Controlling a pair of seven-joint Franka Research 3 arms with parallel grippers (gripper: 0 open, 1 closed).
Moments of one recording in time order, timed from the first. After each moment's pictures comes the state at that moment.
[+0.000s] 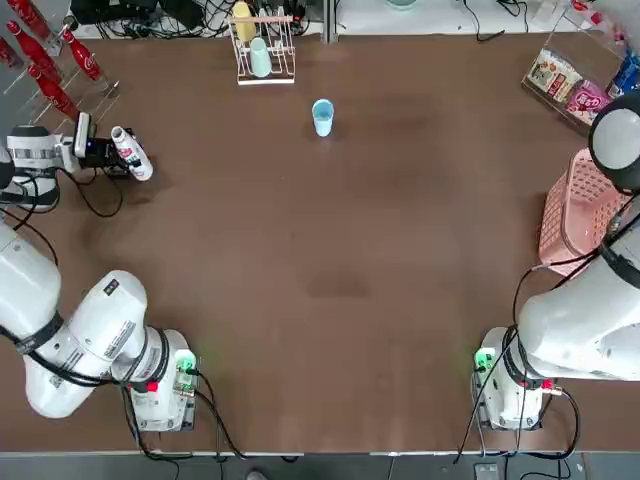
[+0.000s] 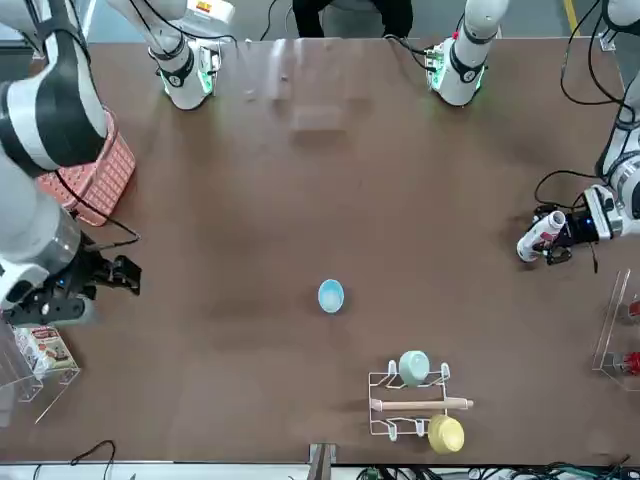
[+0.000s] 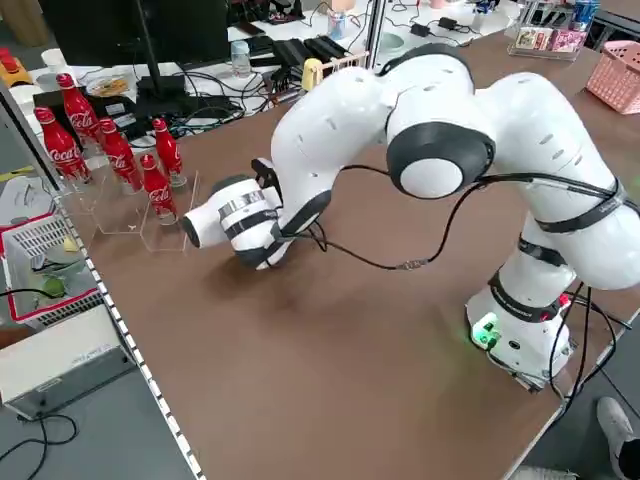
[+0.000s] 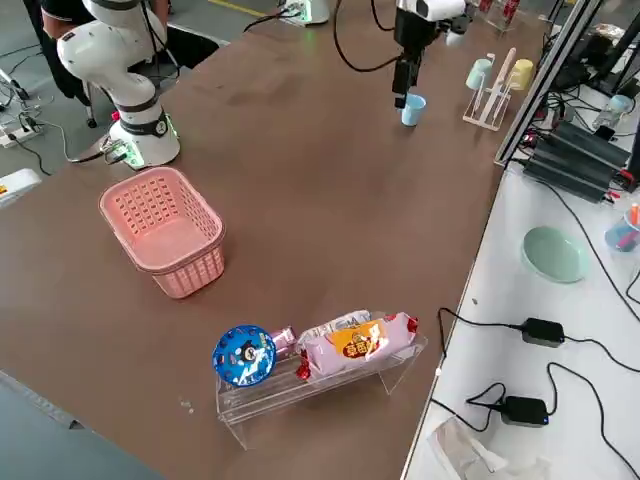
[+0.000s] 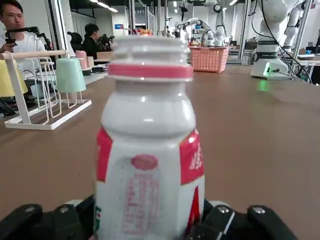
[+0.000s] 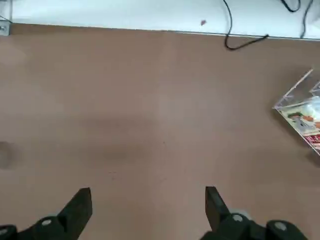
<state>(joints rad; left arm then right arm) 0.92 0.85 -0.27 -1.68 -0.80 1.55 2.55 -0.20 0.45 0.47 -1.18 -0.26 1.68 0.20</state>
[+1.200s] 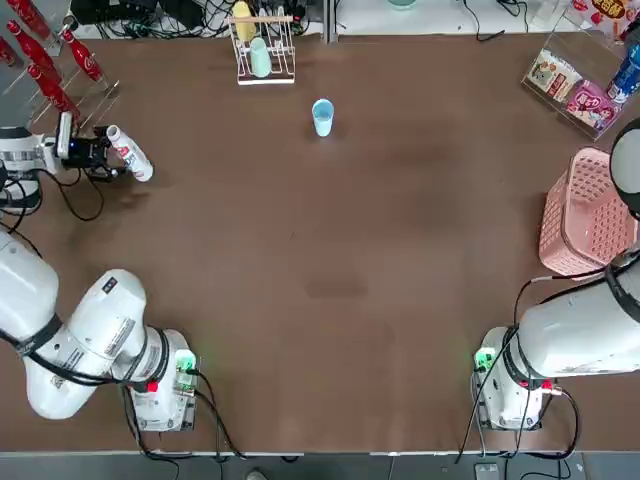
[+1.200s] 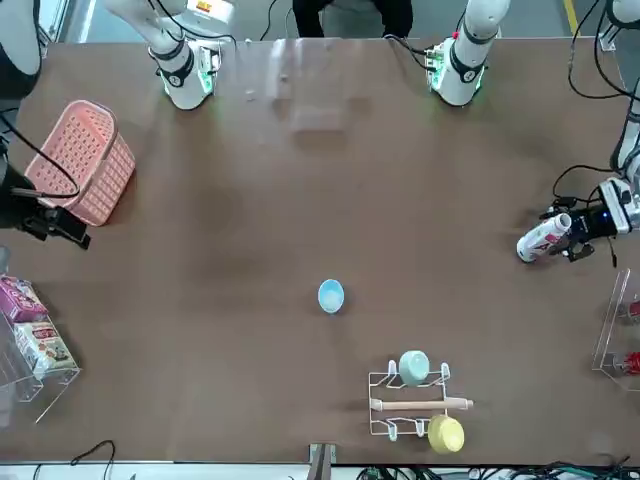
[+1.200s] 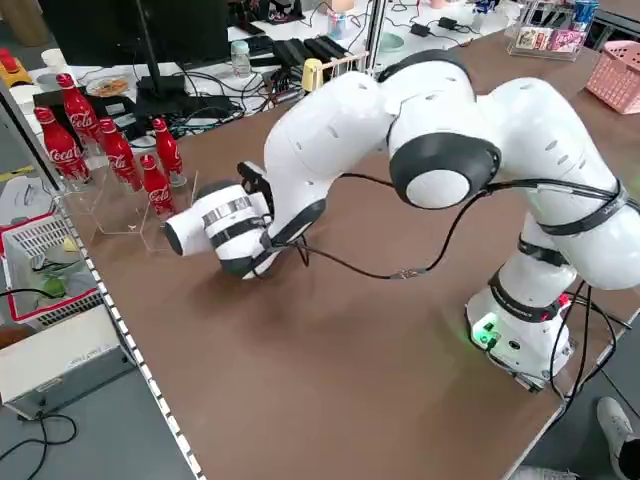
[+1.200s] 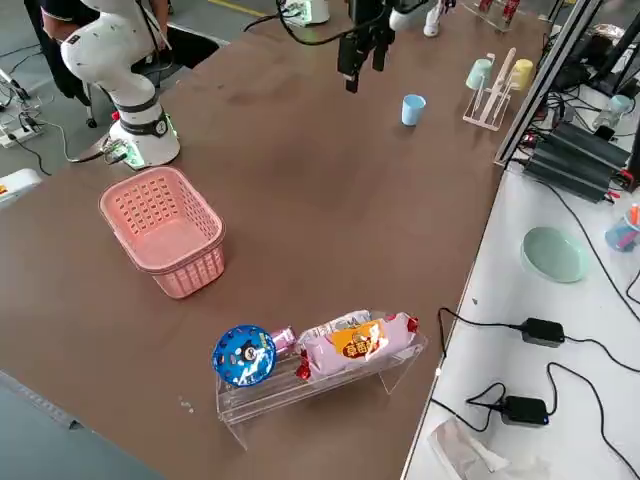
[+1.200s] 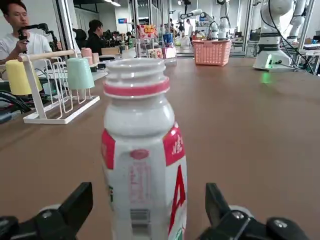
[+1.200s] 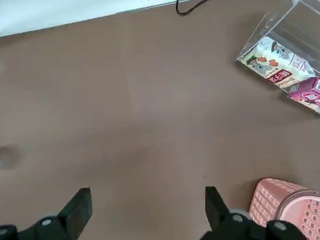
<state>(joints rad) 0.98 0.85 -0.27 -1.62 -0.76 1.51 2.55 -0.01 0.21 0.03 -1.36 -0.01 1.63 0.20</state>
